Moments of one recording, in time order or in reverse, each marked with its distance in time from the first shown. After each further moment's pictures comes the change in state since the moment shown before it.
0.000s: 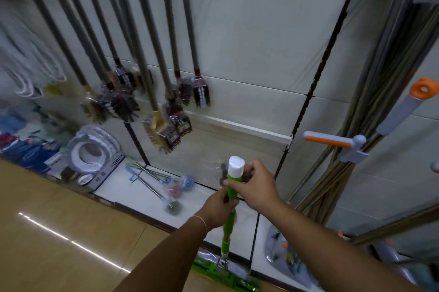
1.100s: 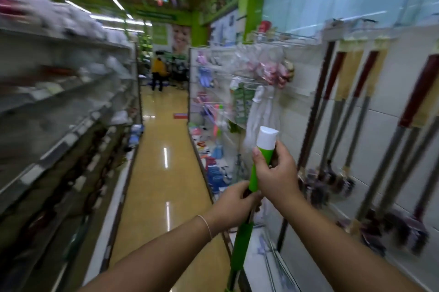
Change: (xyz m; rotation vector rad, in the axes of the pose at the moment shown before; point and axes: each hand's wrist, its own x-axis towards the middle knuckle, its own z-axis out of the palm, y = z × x) left_hand -0.339 0.024 -0.252 -0.198 0.987 0.132; right_hand -0.158 -0.347 0.178 0.473 -0.460 -0.994
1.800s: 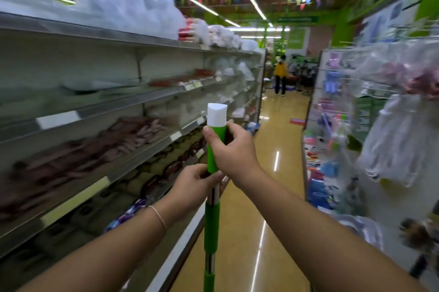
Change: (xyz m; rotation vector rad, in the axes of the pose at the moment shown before) left_hand -0.167 0.058 -0.046 0.053 0.842 -0.272; right_hand -0.054 -0.124 0.069 0.500 -0.717 -0.044
